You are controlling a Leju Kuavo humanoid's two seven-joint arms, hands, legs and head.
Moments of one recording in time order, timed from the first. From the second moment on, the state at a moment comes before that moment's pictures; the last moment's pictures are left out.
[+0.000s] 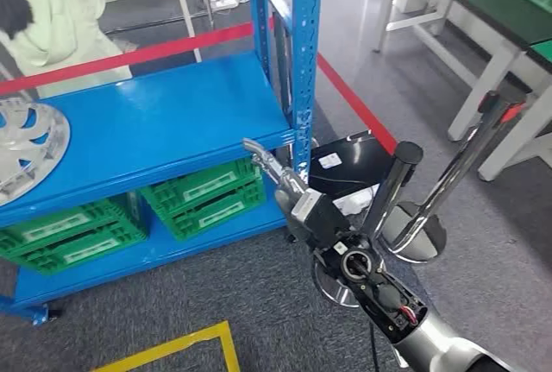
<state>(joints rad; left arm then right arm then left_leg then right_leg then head) -0.15 0.08 -0.83 -0.24 1.06 0.17 -0.13 -0.25 -0.03 0.59 -1.53 -0.16 -0.08 -0.45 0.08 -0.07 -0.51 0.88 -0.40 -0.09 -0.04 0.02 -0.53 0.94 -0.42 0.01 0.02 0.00</state>
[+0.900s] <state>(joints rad) -0.16 0.08 -0.83 -0.24 1.05 0.17 -0.13 -0.24 -0.03 0.59 -1.53 -0.16 -0.08 -0.45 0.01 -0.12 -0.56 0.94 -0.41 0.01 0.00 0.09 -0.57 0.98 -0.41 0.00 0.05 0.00</state>
